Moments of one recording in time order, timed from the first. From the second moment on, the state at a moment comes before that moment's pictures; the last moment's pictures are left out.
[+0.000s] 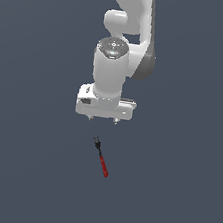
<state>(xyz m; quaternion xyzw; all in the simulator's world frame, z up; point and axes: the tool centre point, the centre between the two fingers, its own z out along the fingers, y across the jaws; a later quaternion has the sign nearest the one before) 0.012 -0.028 0.183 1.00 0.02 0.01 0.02</state>
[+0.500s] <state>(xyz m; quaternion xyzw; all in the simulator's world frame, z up) 0.046 -0.024 0.141 1.00 0.09 0.00 0.02</state>
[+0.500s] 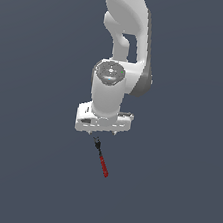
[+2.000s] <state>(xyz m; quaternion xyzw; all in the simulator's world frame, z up) 0.088 -0.020 0.030 0.98 0.21 0.00 0.00</state>
